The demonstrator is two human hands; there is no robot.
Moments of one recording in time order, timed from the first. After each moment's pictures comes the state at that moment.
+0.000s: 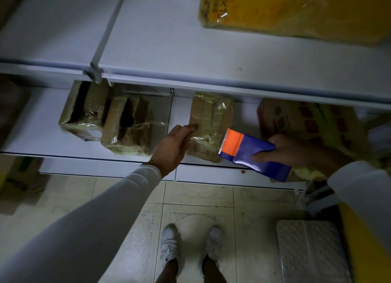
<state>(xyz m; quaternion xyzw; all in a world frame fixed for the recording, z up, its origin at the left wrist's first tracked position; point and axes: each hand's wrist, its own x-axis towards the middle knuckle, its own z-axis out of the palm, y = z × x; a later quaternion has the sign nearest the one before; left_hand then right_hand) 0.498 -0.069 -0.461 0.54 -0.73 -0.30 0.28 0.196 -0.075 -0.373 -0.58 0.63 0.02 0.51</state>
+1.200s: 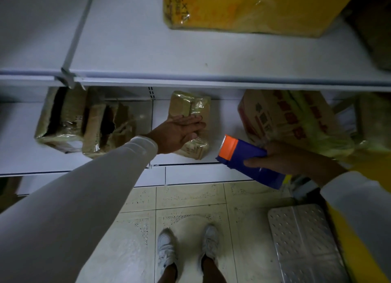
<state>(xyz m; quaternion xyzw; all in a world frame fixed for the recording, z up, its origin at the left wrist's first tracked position) 0.473 -0.126 -0.440 0.33 -0.93 -0.18 0.04 0.178 -0.025 -0.368 -0.59 0.65 0.04 0.48</state>
